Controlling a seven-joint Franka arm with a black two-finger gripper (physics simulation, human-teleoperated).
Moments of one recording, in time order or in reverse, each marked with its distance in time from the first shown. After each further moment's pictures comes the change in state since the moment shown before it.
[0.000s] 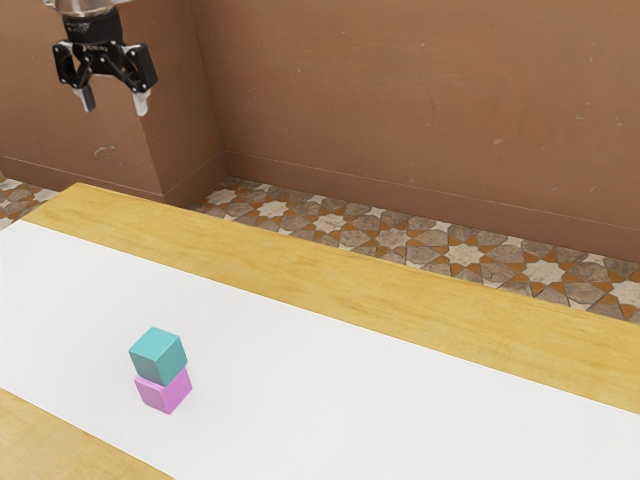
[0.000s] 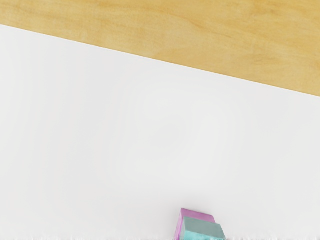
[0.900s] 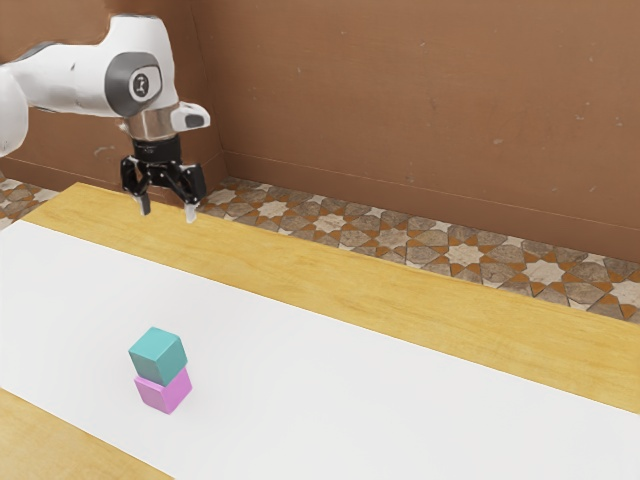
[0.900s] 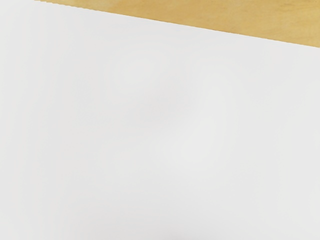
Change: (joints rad) arm 0.001 0.070 -0.050 -0.467 -0.015 0.411 0.021
